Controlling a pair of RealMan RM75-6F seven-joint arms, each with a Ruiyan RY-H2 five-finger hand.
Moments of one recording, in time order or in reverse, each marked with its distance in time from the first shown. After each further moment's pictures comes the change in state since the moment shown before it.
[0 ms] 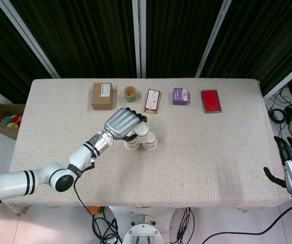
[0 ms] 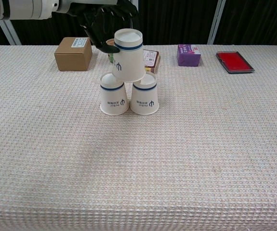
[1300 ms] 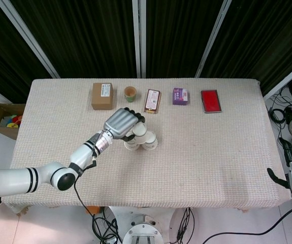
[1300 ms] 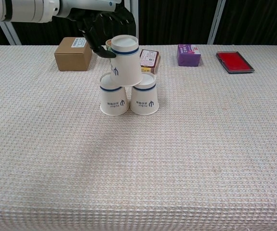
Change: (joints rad) left arm -0.083 0.020 0.088 0.001 -0.094 0.018 -0.019; right arm -0.016 -0.016 0.006 0.044 0.017 0.003 0.047
